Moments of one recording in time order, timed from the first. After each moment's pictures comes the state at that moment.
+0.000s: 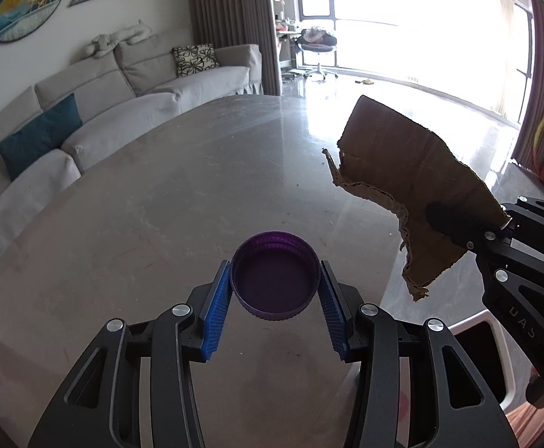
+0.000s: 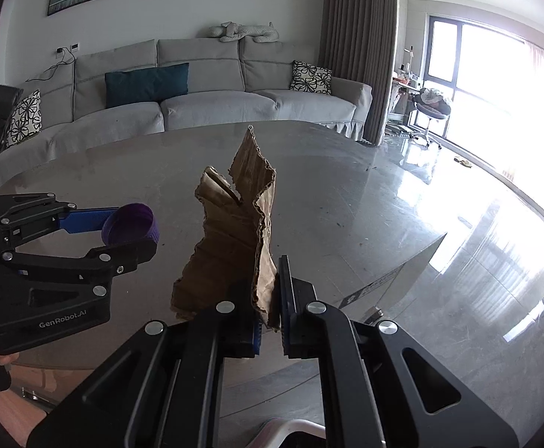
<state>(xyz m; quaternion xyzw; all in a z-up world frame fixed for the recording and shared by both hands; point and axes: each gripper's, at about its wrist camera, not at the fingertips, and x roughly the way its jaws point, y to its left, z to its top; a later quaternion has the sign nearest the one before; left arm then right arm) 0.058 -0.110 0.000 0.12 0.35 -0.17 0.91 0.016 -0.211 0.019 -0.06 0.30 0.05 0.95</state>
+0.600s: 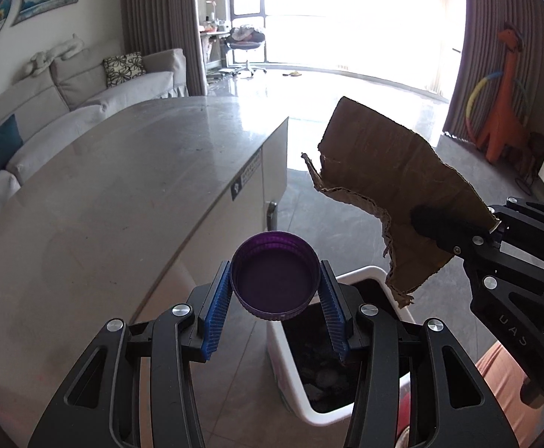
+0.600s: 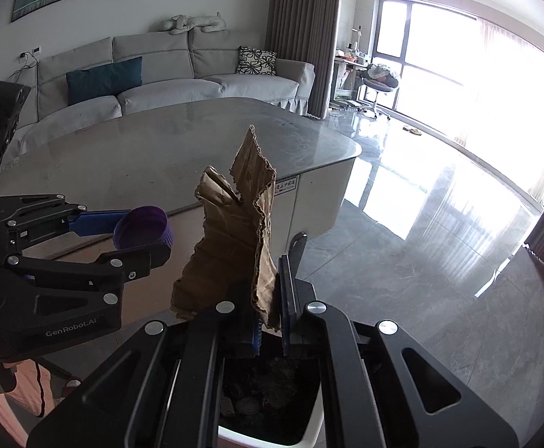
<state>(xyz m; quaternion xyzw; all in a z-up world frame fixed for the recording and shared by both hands) -0.077 -0.206 -0.017 0.13 0.35 -0.30 0.88 -0.126 -0.286 0.009 -0.04 0.33 -0.05 0.94</state>
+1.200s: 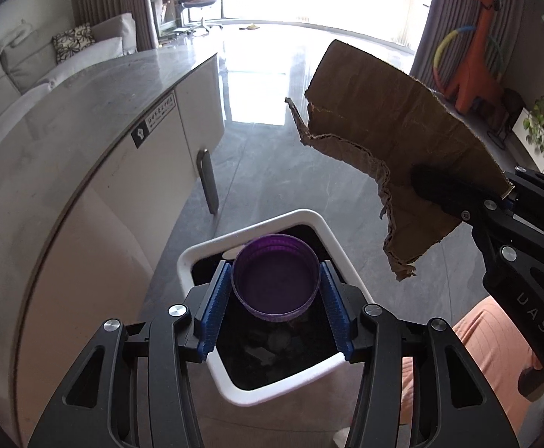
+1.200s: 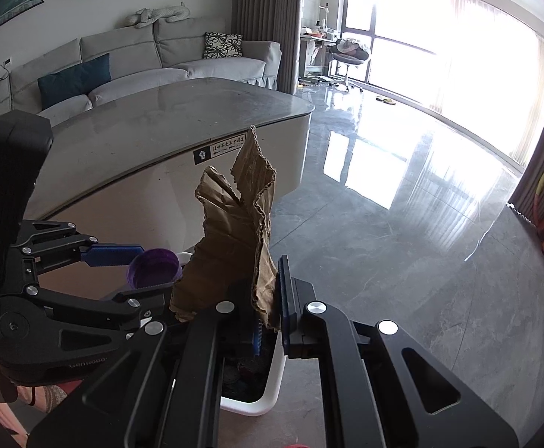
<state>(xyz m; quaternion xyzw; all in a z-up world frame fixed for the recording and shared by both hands) -0.098 -0.283 -0.073 0.17 0.44 -0.34 0.81 -0.169 -0.340 -0.024 -0.01 0.35 -0.09 0.93</state>
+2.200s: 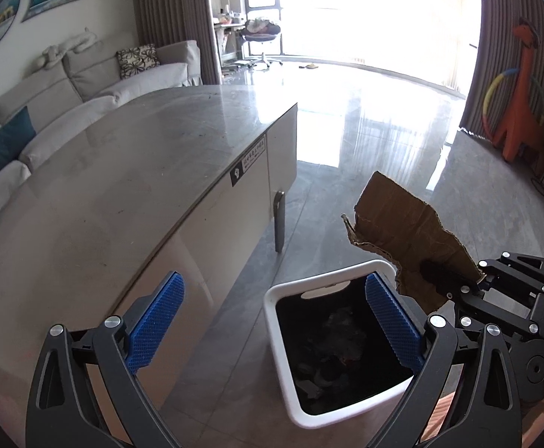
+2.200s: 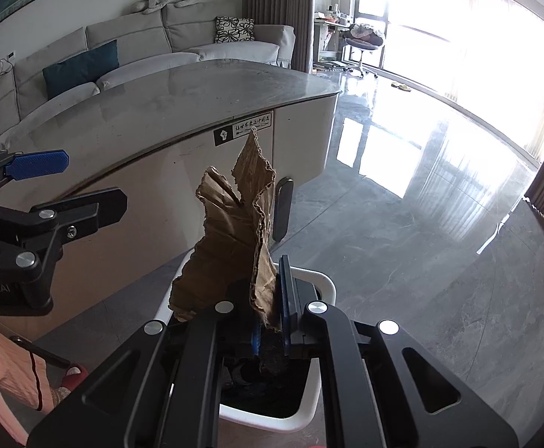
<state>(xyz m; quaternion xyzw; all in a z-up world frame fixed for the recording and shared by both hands) -0.075 -0.231 -0.033 0.14 0.36 -0.25 0.89 -0.145 -0.328 -0.059 0.00 0.38 -0.07 0.92</state>
